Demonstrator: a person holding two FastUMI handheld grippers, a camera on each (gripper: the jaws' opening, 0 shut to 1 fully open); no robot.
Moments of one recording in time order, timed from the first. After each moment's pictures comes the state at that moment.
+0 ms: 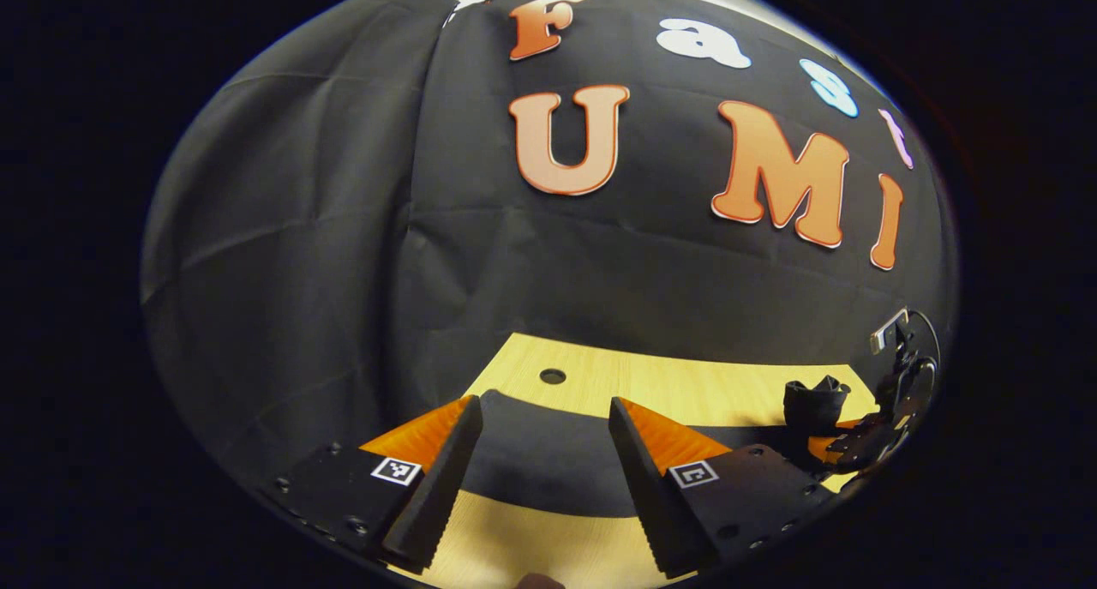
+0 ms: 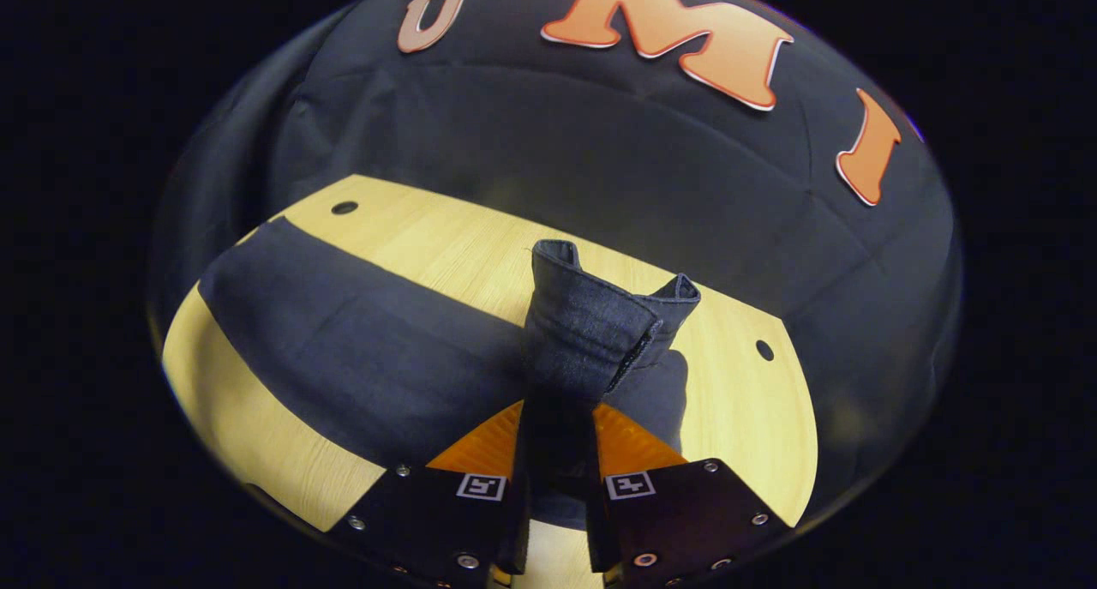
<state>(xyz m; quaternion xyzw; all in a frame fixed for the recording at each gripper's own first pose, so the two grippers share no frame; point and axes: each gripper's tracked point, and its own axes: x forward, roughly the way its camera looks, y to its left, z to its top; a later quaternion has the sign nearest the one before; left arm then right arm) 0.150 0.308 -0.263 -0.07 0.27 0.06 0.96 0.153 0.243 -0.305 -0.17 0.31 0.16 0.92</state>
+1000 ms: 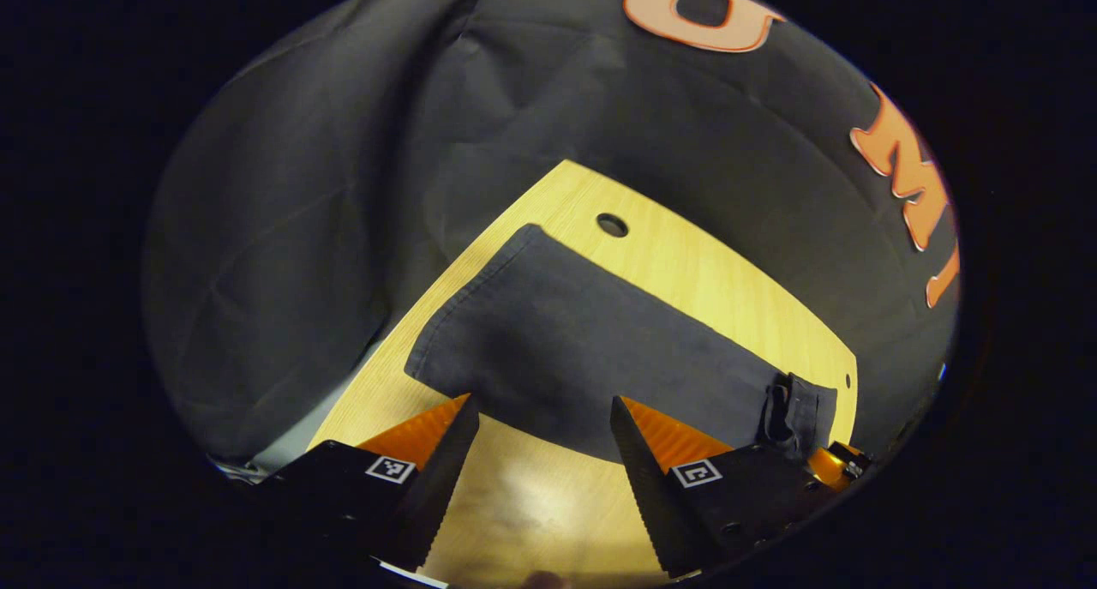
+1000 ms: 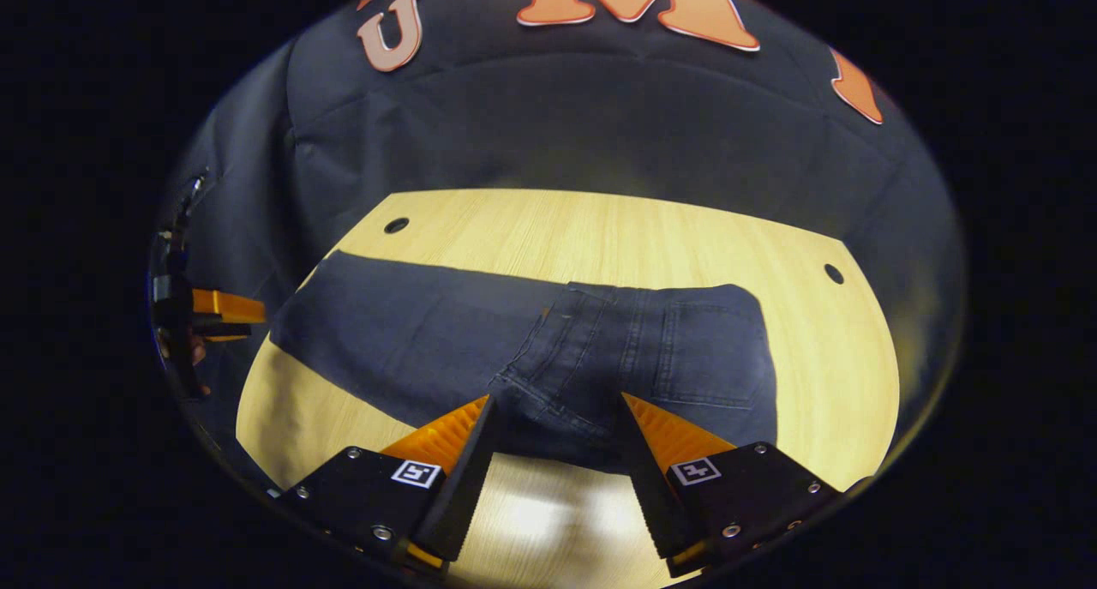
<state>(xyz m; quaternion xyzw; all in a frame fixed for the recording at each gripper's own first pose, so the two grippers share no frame) 0.149 0.349 -0.444 -0.21 0.54 0.10 0.81 0.095 0.276 -0.284 -0.02 0.37 0.21 0.90</state>
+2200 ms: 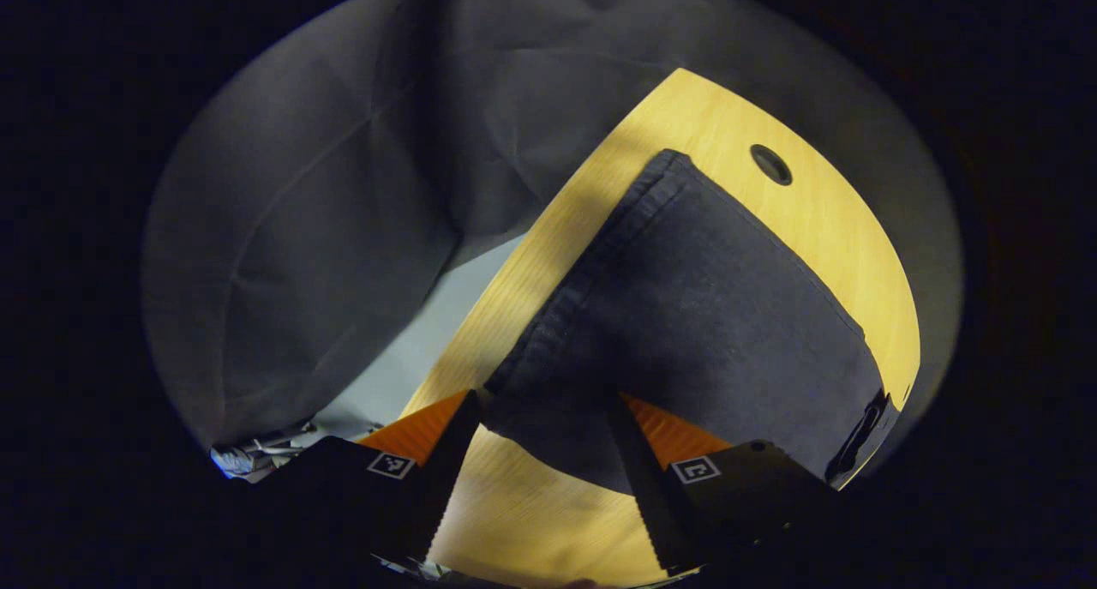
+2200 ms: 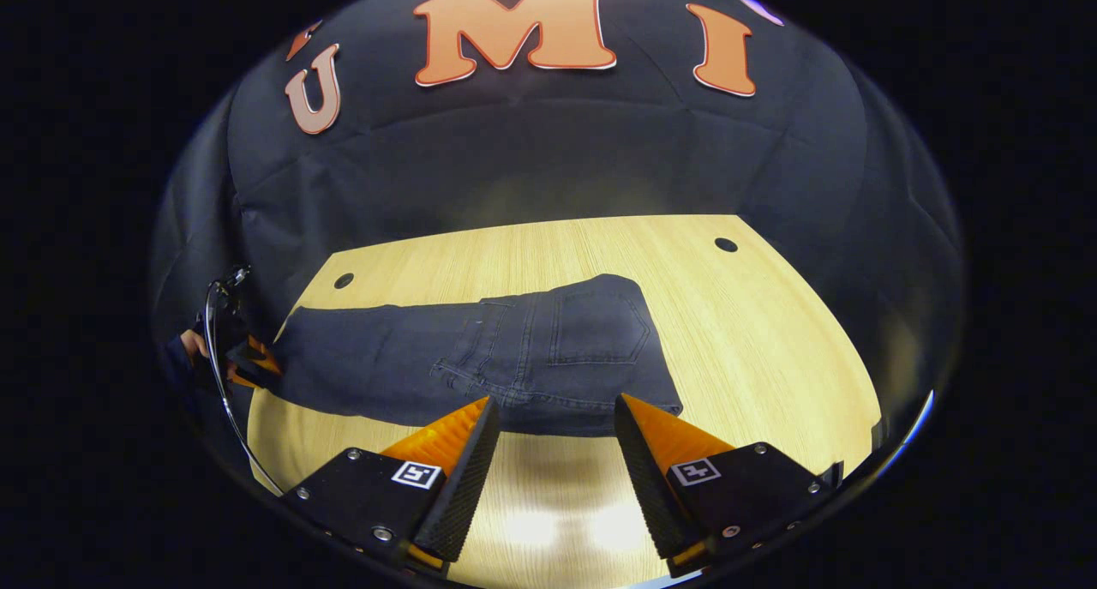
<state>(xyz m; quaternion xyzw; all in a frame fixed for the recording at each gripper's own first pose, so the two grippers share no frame) 0.177 0.409 -0.523 -0.13 0.68 0.16 0.70 0.058 0.196 -0.259 0.04 0.35 0.09 0.93</state>
